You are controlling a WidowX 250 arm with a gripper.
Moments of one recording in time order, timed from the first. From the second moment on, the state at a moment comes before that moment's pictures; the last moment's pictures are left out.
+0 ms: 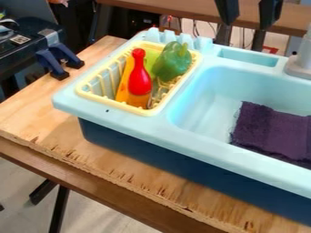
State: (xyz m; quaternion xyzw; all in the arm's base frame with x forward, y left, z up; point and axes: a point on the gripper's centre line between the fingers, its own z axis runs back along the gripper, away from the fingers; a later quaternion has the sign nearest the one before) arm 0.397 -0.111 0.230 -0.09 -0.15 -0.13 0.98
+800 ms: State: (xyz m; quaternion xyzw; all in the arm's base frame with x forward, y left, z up) arm 0.389 -0.108 0.202 0.08 -0.12 -0.15 0.98
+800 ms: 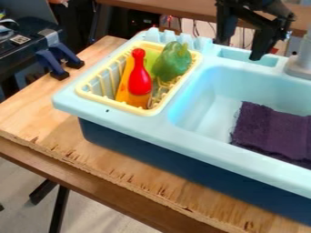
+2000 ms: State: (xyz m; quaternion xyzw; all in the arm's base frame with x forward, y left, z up) arm 0.390 -0.043 0.229 0.13 -0.09 -0.09 0.98
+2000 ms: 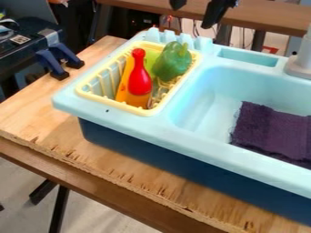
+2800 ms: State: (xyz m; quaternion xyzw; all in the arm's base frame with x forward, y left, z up) arm 0.393 -0.052 0.207 0.12 -0.06 -0.12 0.98
